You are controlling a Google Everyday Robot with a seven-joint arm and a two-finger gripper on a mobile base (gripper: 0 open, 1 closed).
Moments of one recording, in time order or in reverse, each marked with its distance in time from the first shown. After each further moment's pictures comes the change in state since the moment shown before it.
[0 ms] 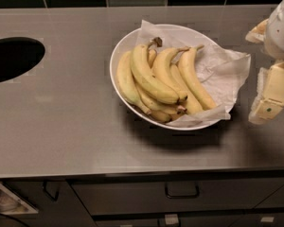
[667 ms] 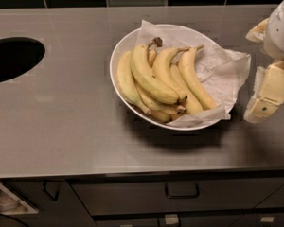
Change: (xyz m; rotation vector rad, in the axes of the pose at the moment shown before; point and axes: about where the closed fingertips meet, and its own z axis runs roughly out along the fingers) arm -0.006 -0.001 0.000 0.021 -0.029 0.027
